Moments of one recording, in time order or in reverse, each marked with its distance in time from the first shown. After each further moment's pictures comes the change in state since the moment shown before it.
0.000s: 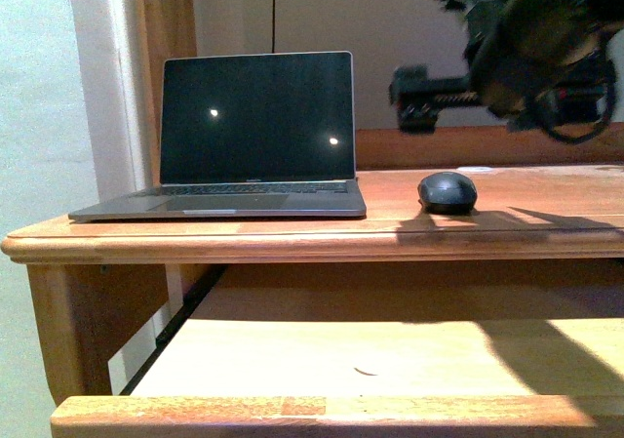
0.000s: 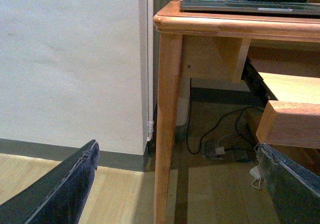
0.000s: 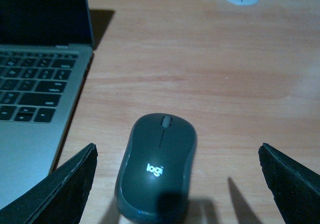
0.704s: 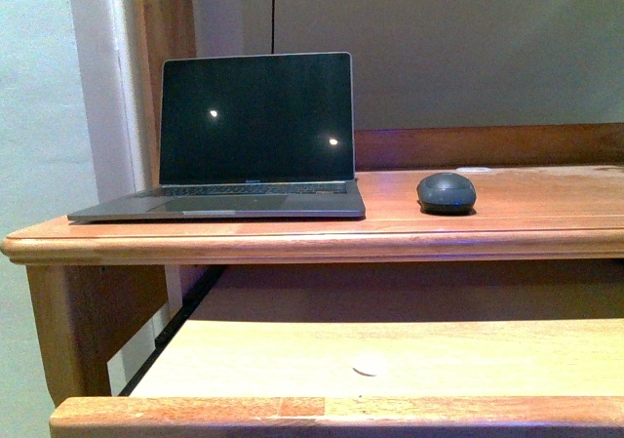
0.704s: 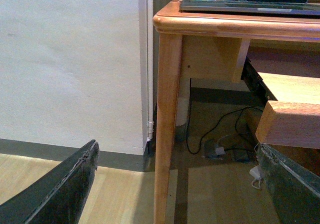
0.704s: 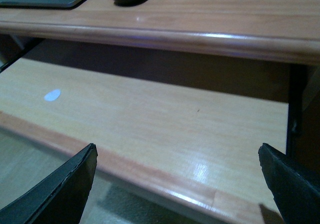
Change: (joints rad) left arm 0.000 0.000 0.000 0.000 0.000 0.000; right arm -0.780 -0.780 -0.979 0.101 -1.175 -0.308
